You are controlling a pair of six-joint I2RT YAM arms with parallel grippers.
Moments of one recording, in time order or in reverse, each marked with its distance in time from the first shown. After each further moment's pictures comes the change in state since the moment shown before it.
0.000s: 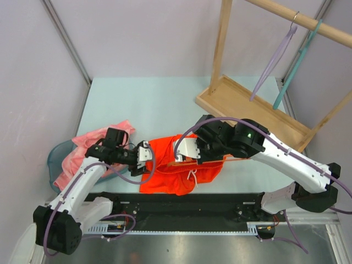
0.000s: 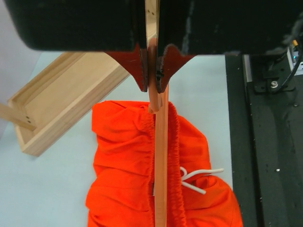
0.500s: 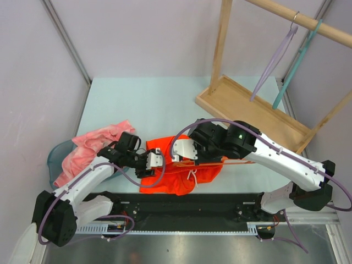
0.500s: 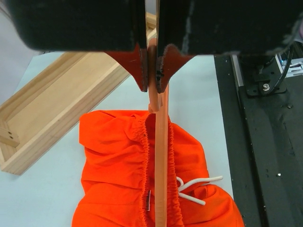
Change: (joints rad) left arm -0.225 0.062 -0.095 0.184 -0.154 -0.112; right arm 0.030 0.015 -0.056 -0.012 0.060 0.092
